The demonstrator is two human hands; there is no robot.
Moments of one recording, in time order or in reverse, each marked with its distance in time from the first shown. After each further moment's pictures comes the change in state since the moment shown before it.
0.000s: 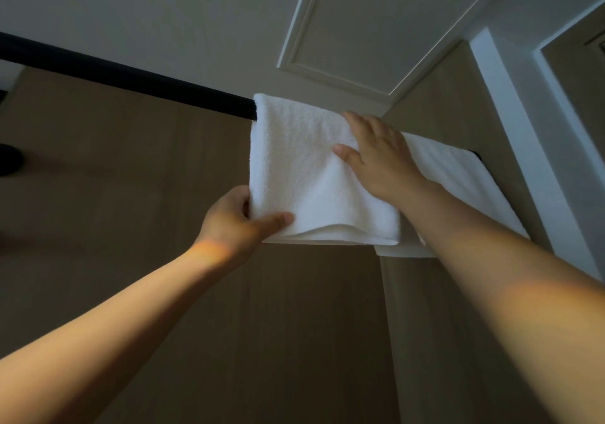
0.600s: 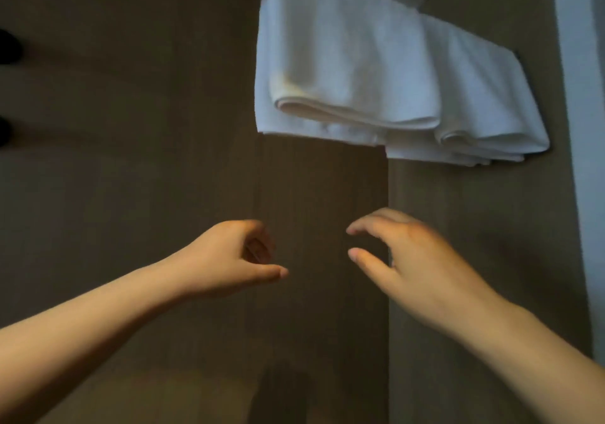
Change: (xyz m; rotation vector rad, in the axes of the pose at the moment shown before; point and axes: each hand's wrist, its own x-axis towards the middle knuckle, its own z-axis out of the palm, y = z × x) left_hand -0.112 -0.060 -0.004 0.440 -0.522 -0.081; right_hand -0.226 -0.040 0.007 0.214 -0.348 -0.052
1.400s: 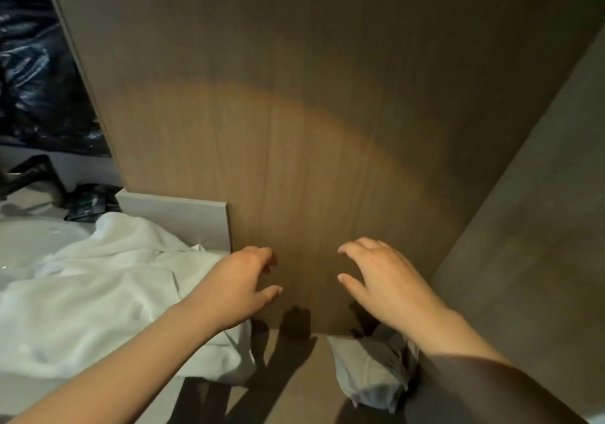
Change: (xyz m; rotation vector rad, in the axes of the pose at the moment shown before) left_hand -0.296 -0.088 0.214 0.166 -0.429 -0.589; right_hand -0.235 -0.062 0.232 0.333 -0.869 -0.029
